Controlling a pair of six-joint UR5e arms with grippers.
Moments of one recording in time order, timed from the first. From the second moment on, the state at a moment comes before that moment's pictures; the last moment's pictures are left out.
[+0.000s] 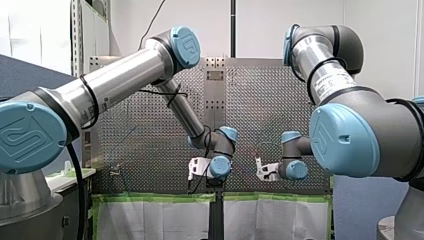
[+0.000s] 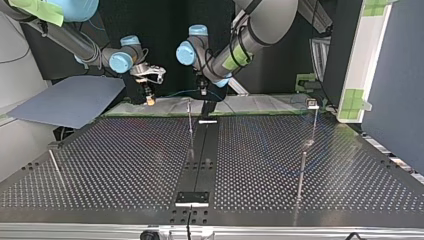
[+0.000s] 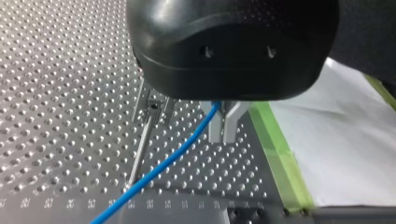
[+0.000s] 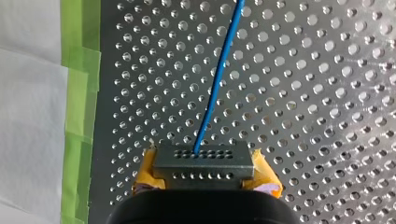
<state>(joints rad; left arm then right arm) -0.74 -2.55 -1.43 -2.68 -2.26 -1.67 1.84 -0.66 1.71 -0.79 1.32 1.41</state>
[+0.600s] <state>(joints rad) -0.69 -2.55 -1.40 -2.64 -2.11 -1.65 1.85 -0.66 1.69 -0.80 1.33 1.46</state>
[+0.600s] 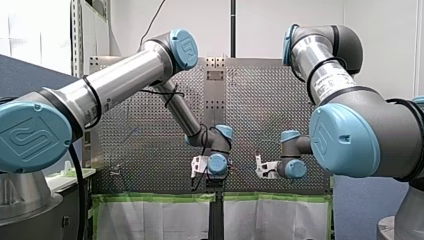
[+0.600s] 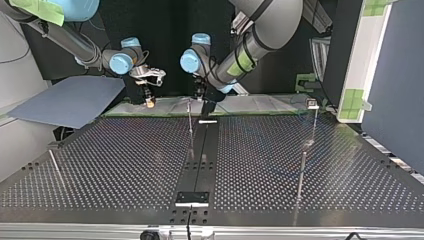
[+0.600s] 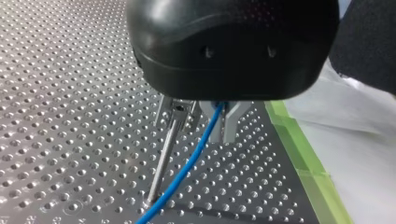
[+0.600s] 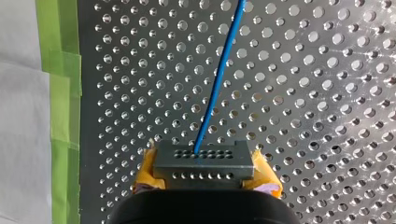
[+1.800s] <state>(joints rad) -0.63 -2.56 -1.39 -2.68 -1.99 -1.65 1.85 -0.66 1.68 -0.81 1.33 1.49</state>
